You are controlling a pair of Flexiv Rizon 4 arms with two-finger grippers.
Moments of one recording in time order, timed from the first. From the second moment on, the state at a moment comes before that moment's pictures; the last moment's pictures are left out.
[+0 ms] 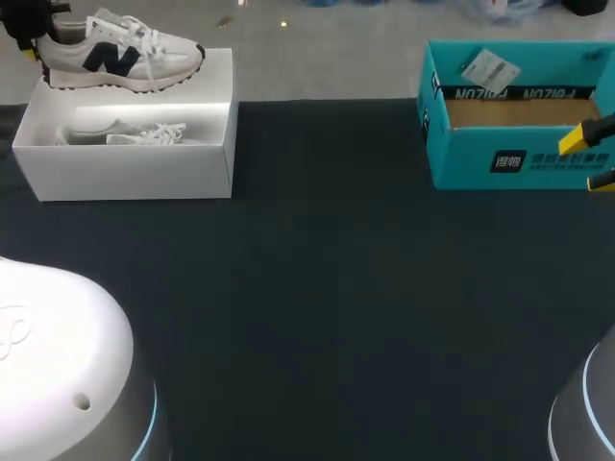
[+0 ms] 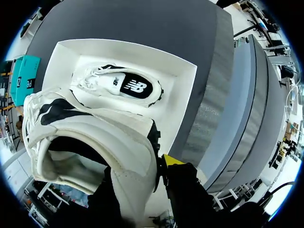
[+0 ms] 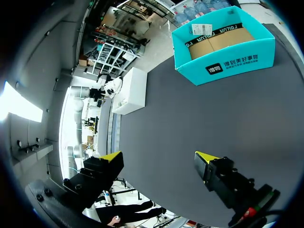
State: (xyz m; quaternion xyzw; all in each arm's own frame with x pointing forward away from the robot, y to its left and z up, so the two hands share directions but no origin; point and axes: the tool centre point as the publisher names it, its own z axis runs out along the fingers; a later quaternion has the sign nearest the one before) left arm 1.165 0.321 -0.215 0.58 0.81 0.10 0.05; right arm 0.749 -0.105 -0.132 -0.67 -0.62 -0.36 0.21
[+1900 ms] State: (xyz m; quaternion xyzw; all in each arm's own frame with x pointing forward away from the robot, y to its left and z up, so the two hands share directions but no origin) left arm 1.241 0.315 -0.387 0.61 0.79 0.06 0.08; right arm 0.749 -0.105 -0.132 -0.66 -0.62 -0.36 0.21
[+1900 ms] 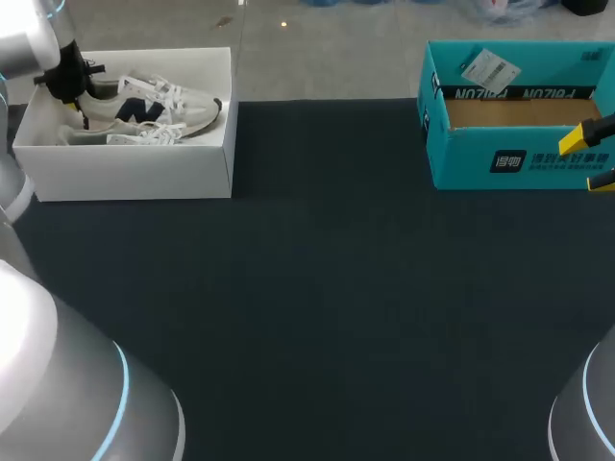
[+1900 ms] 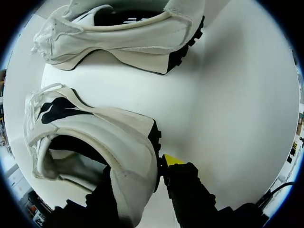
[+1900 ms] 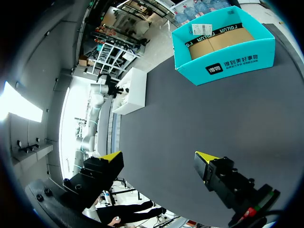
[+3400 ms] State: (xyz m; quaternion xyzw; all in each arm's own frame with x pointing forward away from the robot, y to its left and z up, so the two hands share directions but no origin) left arm 1.168 0.301 -0.263 0.64 0.76 0.03 0.05; right arm 0.749 -0.105 -0.132 -0.67 -0.62 -0.36 0.21
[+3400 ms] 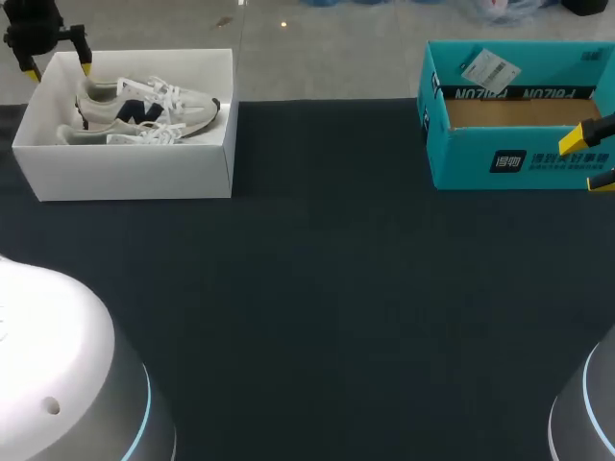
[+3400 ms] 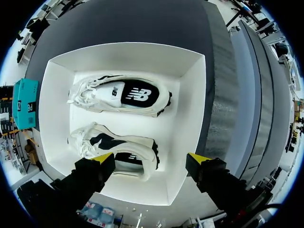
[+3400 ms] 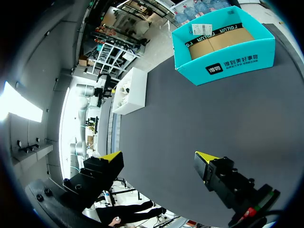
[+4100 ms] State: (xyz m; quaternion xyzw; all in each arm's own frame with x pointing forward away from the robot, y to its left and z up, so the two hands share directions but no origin) left arm 1.087 0.291 -0.281 0.71 0.70 0.02 0.03; right arm 0.749 -0.105 -0.132 -0.67 -0.62 -0.36 0.21
